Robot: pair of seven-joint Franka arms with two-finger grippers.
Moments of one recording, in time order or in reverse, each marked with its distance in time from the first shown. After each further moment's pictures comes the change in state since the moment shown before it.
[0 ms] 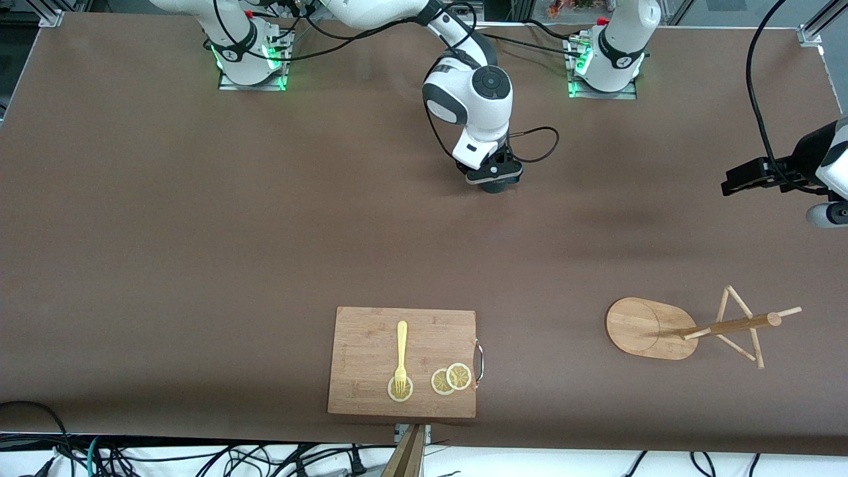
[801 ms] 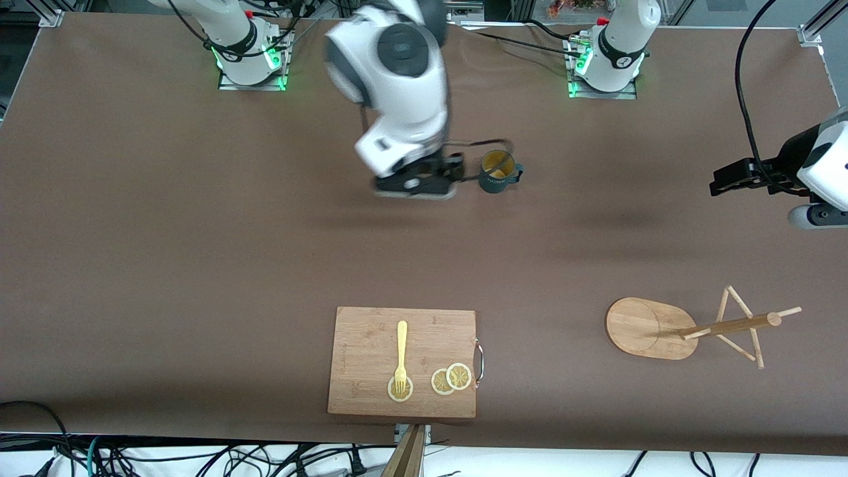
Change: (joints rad) left arm -0.013 0.009 -0.026 -0.001 -0.001 -0.006 0.000; right arm -0.340 -0.325 -0.035 0.126 0.027 -0.471 -0.031
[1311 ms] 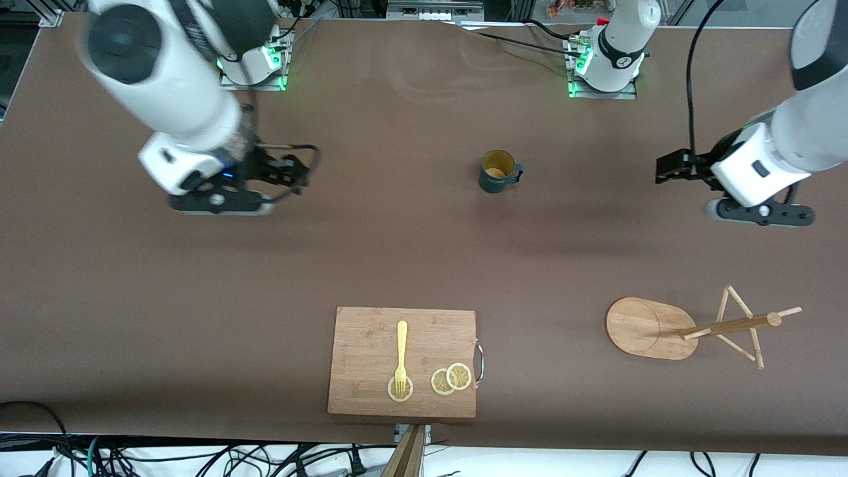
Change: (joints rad) left arm -0.006 -0.002 -0.135 -0.079 -0.005 -0.018 0.020; right arm -0.108 -0.310 -0.235 -0.249 0.010 -0.182 -0.509
